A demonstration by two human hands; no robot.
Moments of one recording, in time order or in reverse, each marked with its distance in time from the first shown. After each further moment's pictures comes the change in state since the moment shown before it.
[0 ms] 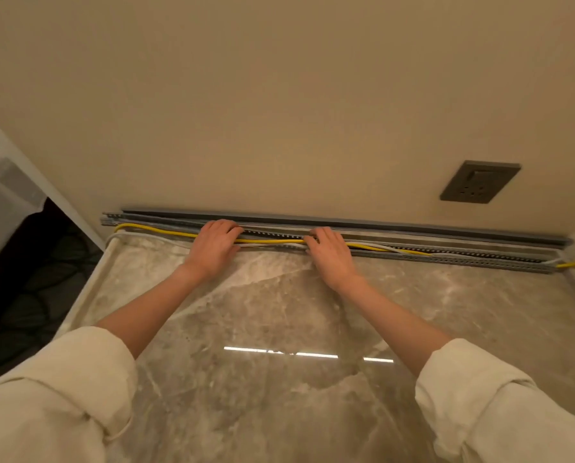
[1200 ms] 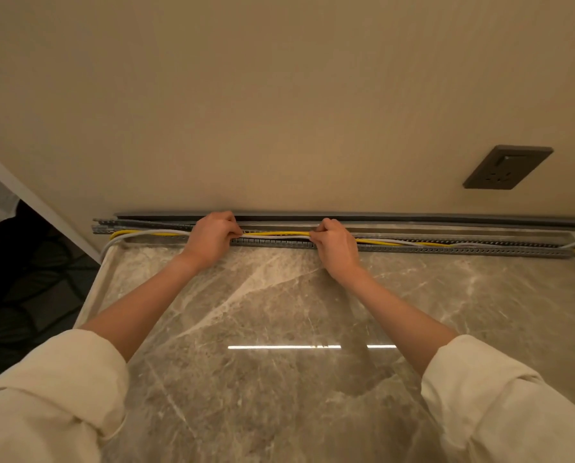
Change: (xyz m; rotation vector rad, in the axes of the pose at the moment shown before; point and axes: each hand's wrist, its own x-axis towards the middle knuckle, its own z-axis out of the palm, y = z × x) left_hand 0.019 -0.048 0.008 -0.344 0.114 0.041; right_hand 0.030 -0.025 0.019 0.378 0.135 0.272
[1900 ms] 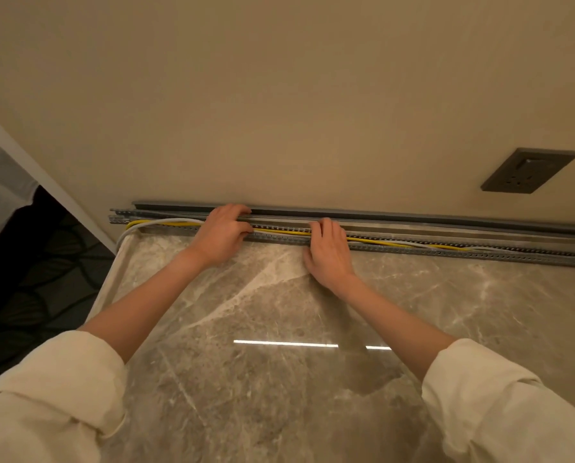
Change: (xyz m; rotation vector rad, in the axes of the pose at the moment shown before) left_hand -0.011 -0.006 -0.007 0.172 -0.070 0.093; right_hand -0.014 -0.034 0.013 -0.227 -0.012 -0.124
